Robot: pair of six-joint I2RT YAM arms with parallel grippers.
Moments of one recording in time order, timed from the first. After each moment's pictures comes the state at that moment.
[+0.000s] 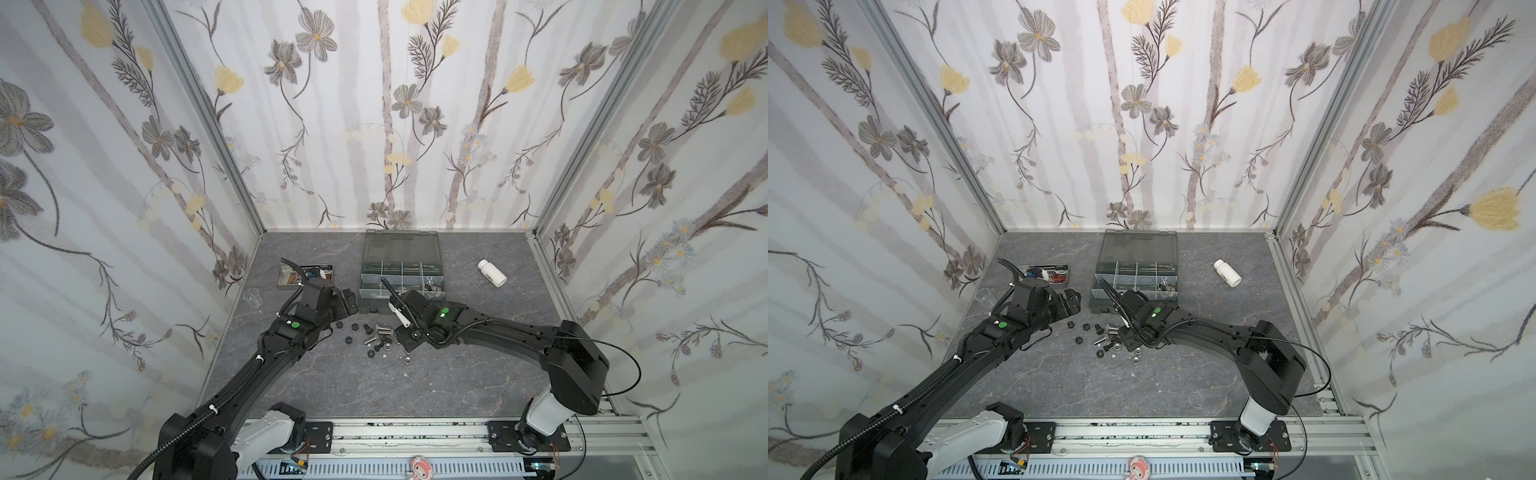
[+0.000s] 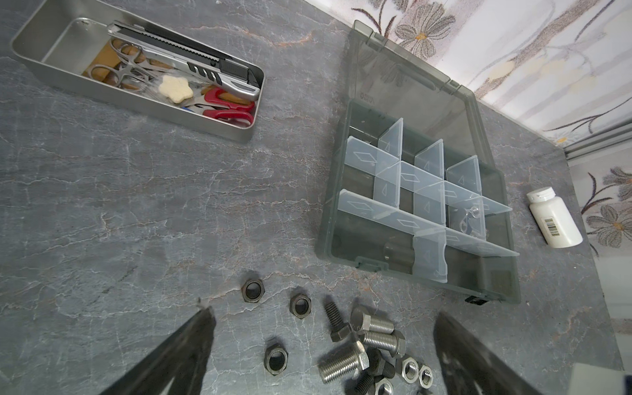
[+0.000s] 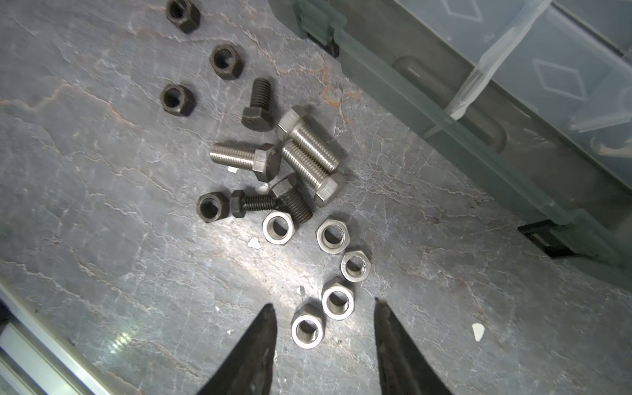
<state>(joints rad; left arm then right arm) -0.39 1.07 0.76 -0.40 -0.09 -0.65 0.96 1.69 1.17 -0.58 0.05 0.29</state>
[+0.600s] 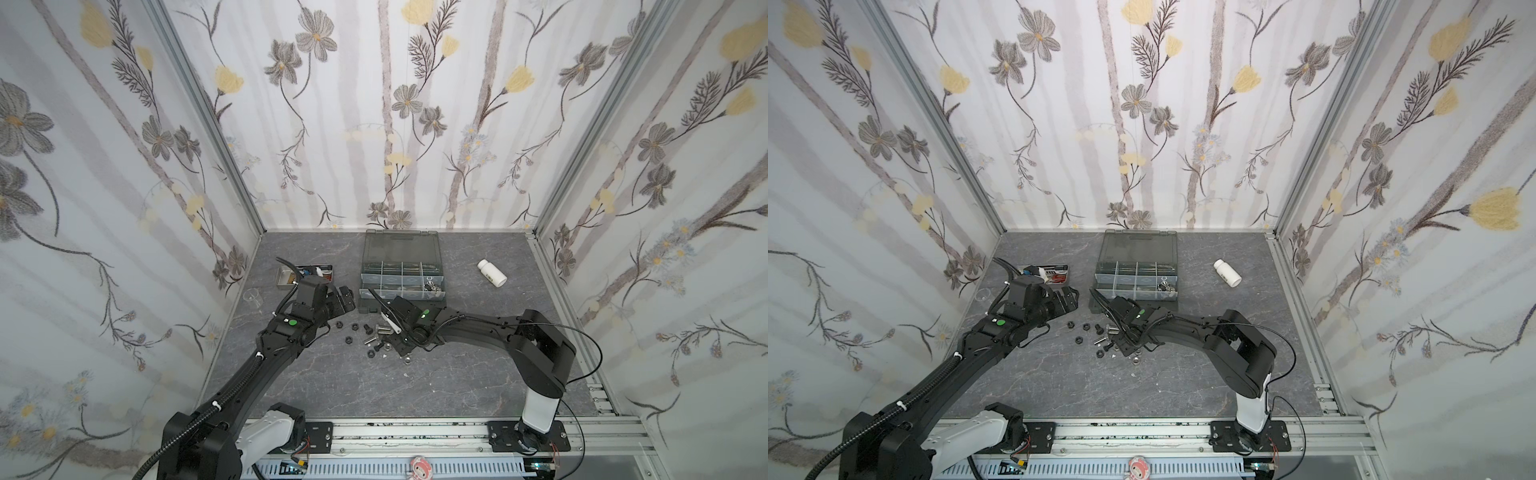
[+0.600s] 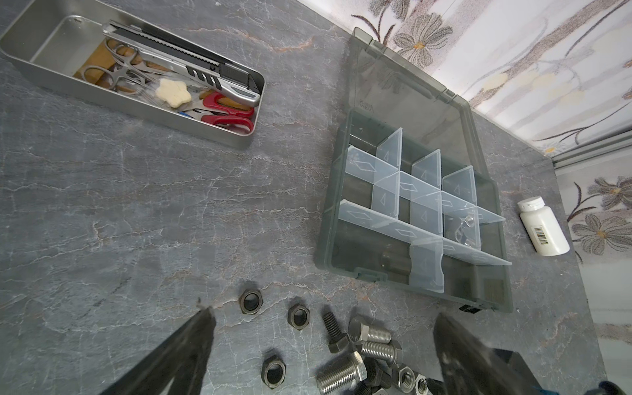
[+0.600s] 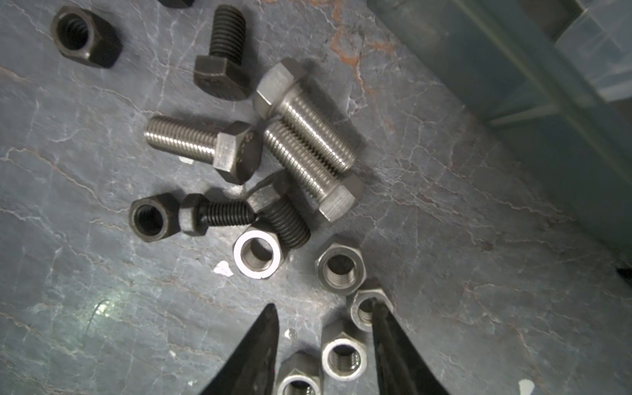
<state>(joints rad) -0.34 1.09 0.76 -0.37 -0.03 -0.64 0.97 1.85 1.22 -0.57 0.05 0.26</state>
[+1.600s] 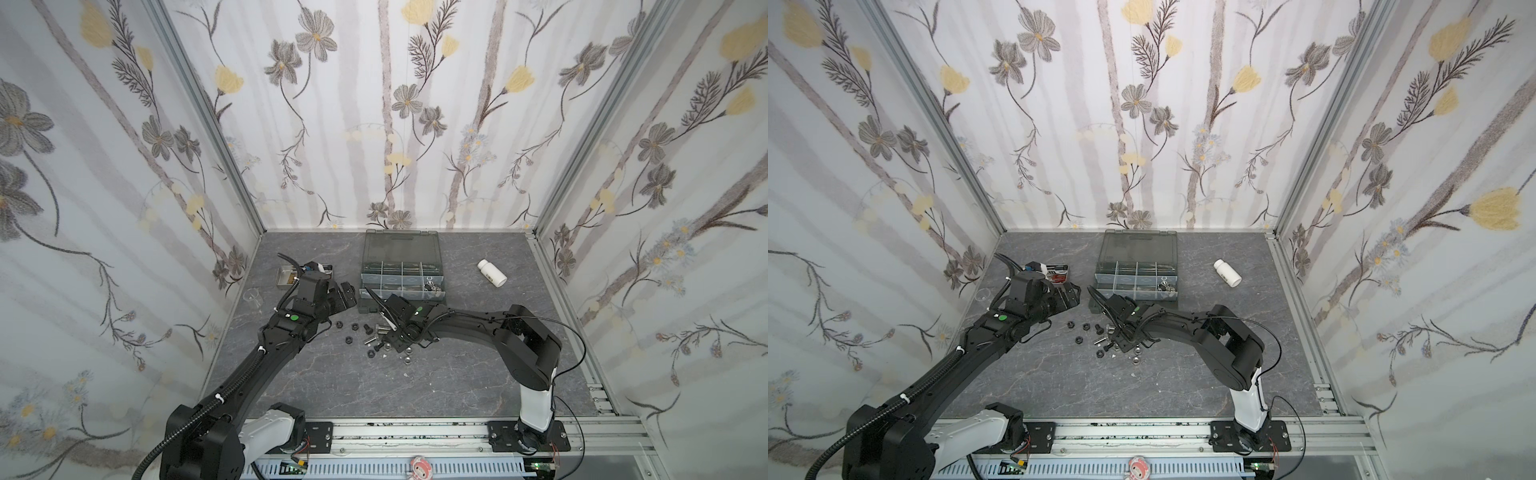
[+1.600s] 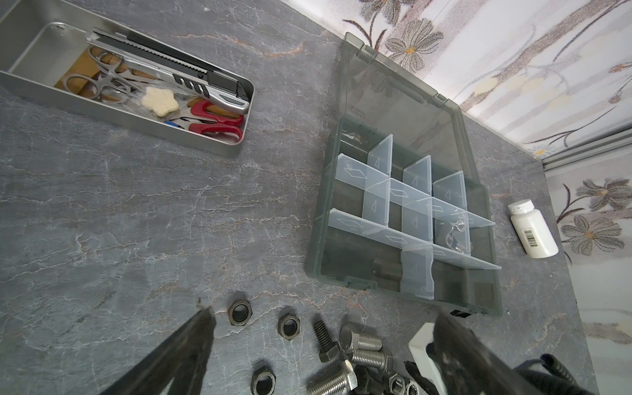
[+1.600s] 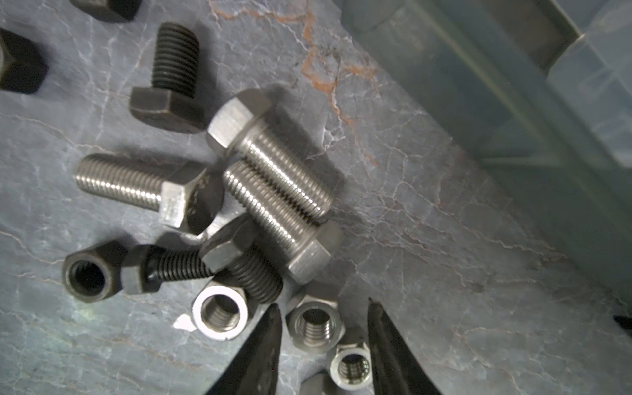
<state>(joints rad) -0.34 1.13 0.80 -0.35 -0.02 -0.64 0.96 1.94 1.29 -0.57 0.10 0.24</state>
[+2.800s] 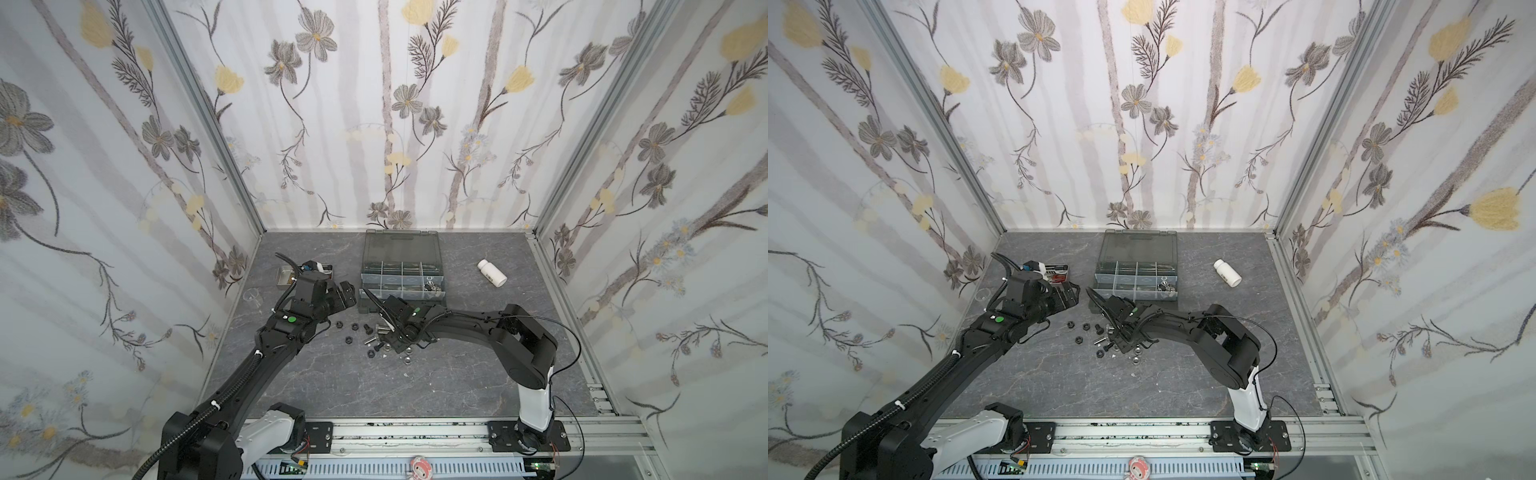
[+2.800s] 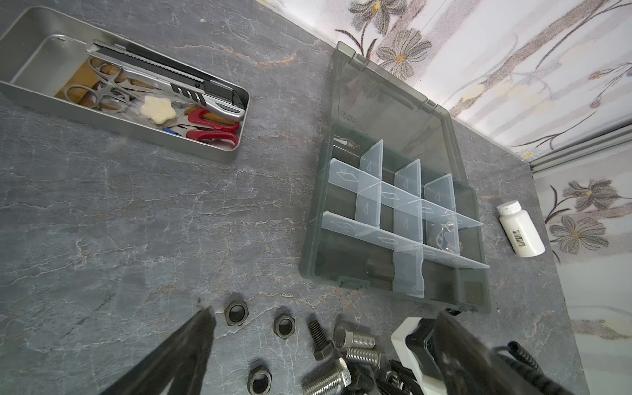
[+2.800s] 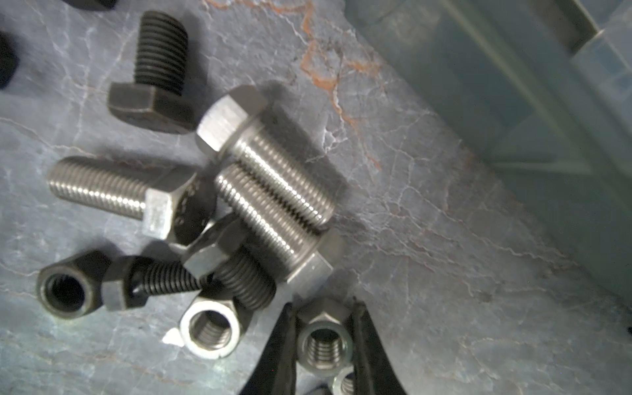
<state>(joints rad) -0.34 1.09 0.80 -0.36 -0.01 -0.63 0.96 1.95 1.29 -0.57 0.11 0.24</state>
